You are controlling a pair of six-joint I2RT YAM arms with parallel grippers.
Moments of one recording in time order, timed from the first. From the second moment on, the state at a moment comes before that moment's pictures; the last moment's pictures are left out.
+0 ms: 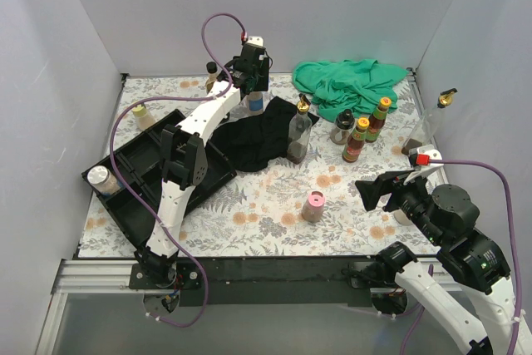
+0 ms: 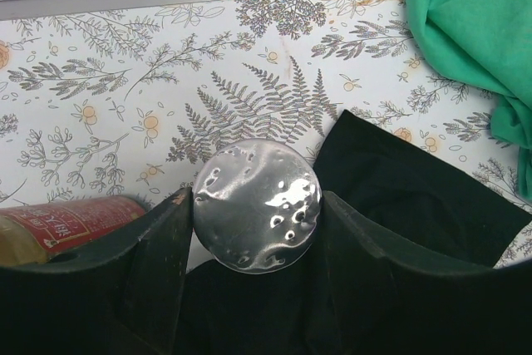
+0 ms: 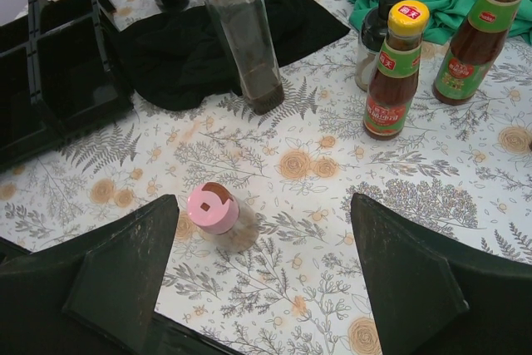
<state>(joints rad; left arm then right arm) -0.48 2.35 2.28 -0.55 -0.32 -0.24 0.58 0.33 0.89 -0.80 0.12 0.23</state>
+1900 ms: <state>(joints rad) -0.06 1.29 1.44 -0.89 -0.71 -0.48 0.58 0.30 0.93 -0.80 0.06 0.31</state>
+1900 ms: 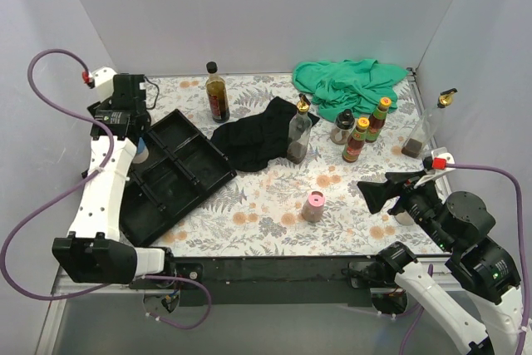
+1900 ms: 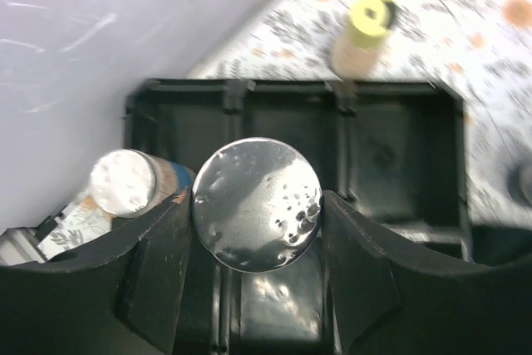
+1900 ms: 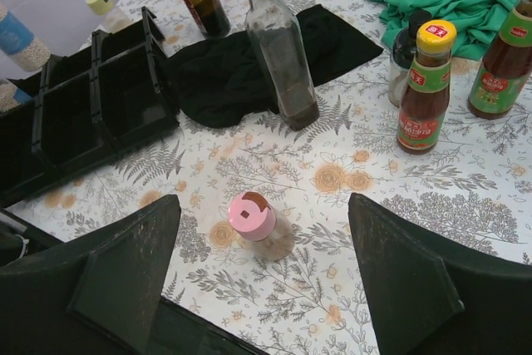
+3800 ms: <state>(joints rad) 0.24 1.36 1.08 -0.57 -0.73 -0.59 0.58 0.32 1.01 -0.83 0.03 0.31</state>
